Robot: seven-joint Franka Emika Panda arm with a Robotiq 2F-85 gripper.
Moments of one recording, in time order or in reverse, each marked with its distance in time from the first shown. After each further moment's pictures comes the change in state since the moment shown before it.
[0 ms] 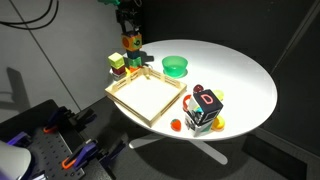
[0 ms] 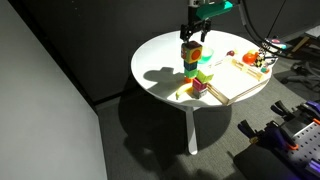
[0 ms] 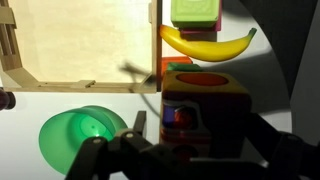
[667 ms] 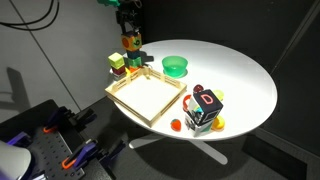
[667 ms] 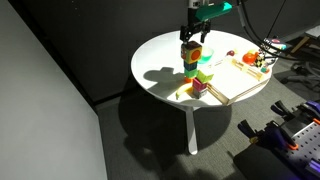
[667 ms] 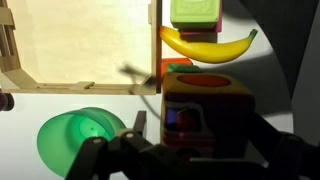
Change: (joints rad) arm 0.003 0.010 -0.002 0.004 -0.001 -0.001 0.001
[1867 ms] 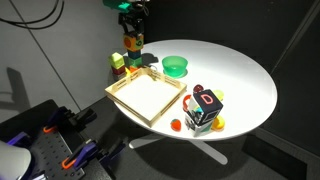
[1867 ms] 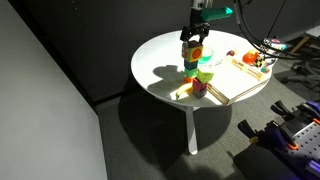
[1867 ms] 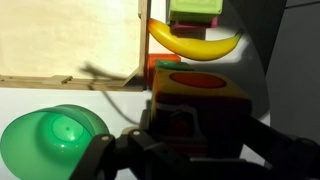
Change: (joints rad) arm -0.065 0.028 0.019 0.000 0.153 0.045 -0.201
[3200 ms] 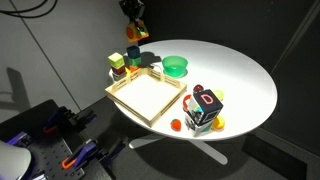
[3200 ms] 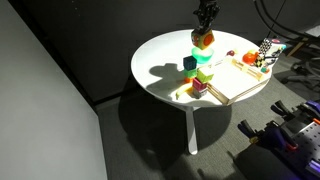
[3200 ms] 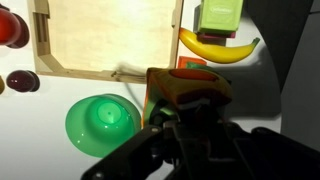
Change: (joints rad) arm -0.006 -0.141 -0.031 -0.002 -0.106 -0.141 0.010
